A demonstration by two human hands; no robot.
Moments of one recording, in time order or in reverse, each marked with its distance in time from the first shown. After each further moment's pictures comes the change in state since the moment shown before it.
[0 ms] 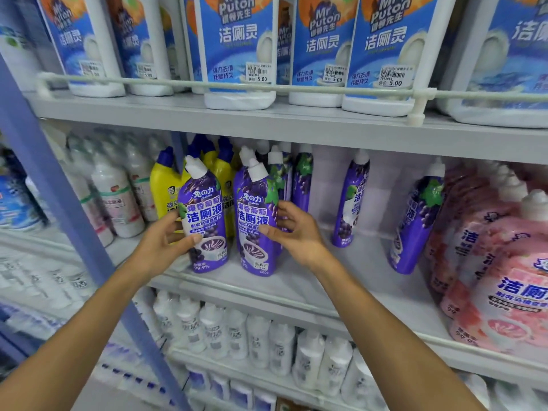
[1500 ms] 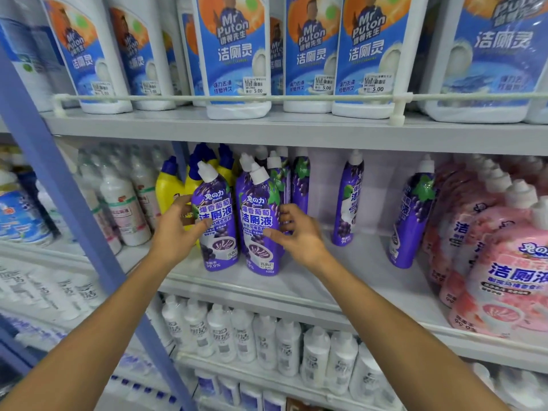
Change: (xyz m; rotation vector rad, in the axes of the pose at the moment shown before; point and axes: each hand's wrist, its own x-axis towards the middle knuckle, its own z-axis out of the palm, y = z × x) left_hand 0.023 0.029 0.012 0.212 0.180 0.186; right_hand -0.011 -0.011 0.002 -0.231 0.089 -0.047
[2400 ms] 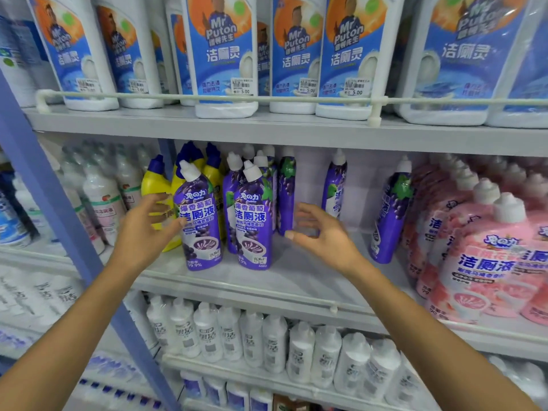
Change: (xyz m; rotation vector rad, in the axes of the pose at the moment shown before) left_hand -0.031 0.034 -0.029 0.157 0.097 -0.077; right_hand -0.034 0.005 -0.067 -0.133 0.016 -0.078
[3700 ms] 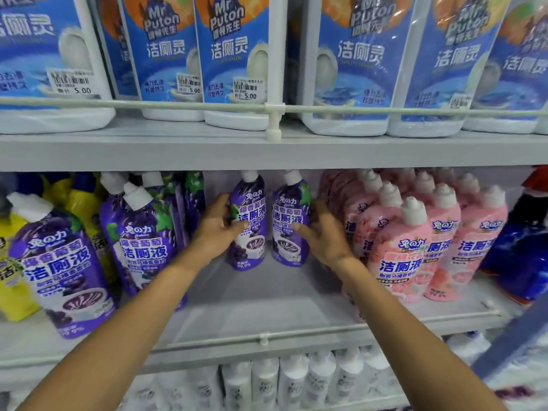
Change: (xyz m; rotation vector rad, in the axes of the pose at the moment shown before) left_hand 0.054 0.103 0.280 -0.490 -0.517 0.182; right_hand 0.009 0.094 -0.130 -0.222 0.420 0.139
